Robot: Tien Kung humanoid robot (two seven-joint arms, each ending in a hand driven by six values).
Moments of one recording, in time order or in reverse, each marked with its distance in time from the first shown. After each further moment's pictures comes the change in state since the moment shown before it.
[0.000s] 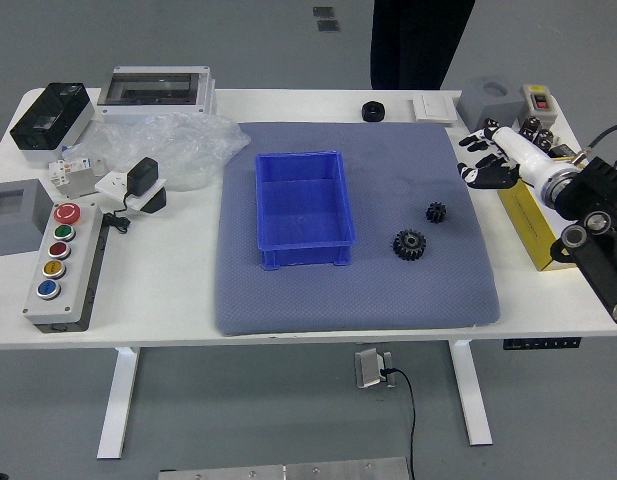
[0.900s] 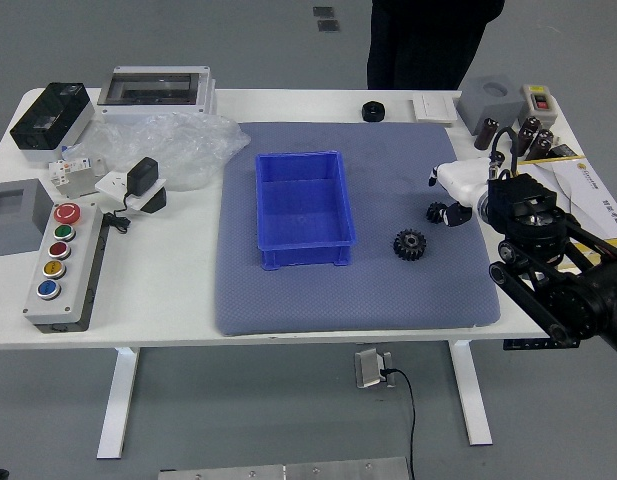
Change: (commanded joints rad) left arm -0.010 0.002 0.001 0.000 0.011 -0.004 0.003; right arm 0.103 0.054 -0.293 -0.100 -0.386 0.061 -0.012
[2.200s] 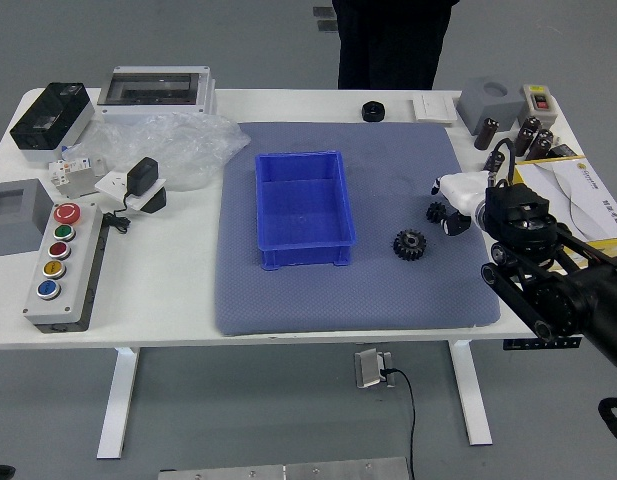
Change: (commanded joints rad) left arm -0.007 -0.013 0.001 0.000 -0.003 0.000 0.002; right arm 0.008 0.066 0.034 -0.148 0.000 -0.033 0.019
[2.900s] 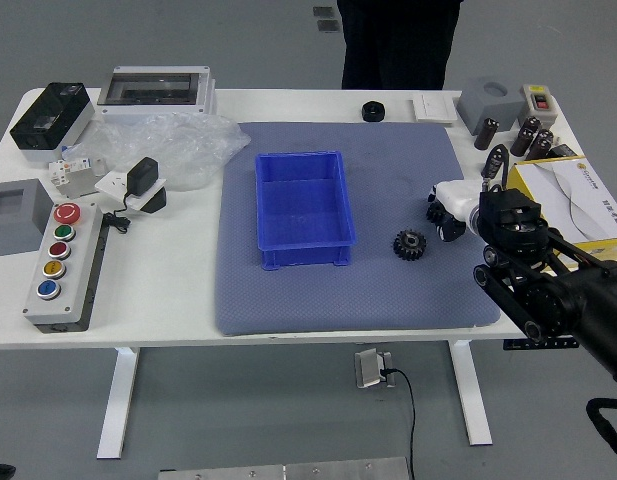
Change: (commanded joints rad) left arm -0.001 0.000 -0.001 0.000 0.000 0.000 0.001; right arm 0.005 0.040 0.012 -0.049 0.000 0.001 -0.003
